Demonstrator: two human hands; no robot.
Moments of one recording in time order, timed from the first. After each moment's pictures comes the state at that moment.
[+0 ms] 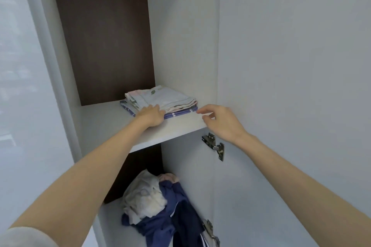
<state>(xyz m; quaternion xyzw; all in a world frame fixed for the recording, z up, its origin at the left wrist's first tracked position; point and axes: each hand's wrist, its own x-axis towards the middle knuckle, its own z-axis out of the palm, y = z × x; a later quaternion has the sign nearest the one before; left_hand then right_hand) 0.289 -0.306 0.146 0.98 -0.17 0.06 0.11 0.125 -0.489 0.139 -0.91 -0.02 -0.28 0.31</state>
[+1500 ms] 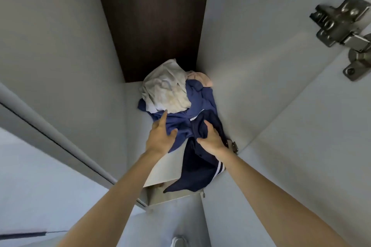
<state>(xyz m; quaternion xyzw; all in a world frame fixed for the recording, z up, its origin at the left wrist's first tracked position) 0.251 -0.269 -0.299 0.91 0.06 -0.06 0.40 0.251 -0.454 -0.306 -0.86 0.13 0.19 0.46</state>
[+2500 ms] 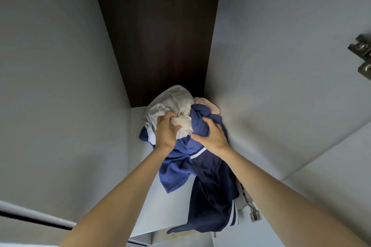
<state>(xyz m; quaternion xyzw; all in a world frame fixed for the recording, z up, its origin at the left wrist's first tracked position) 0.366 -0.274 -0.286 0.88 0.06 0.10 0.47 0.355 -0.440 -0.275 -0.90 0.03 0.08 0.43</state>
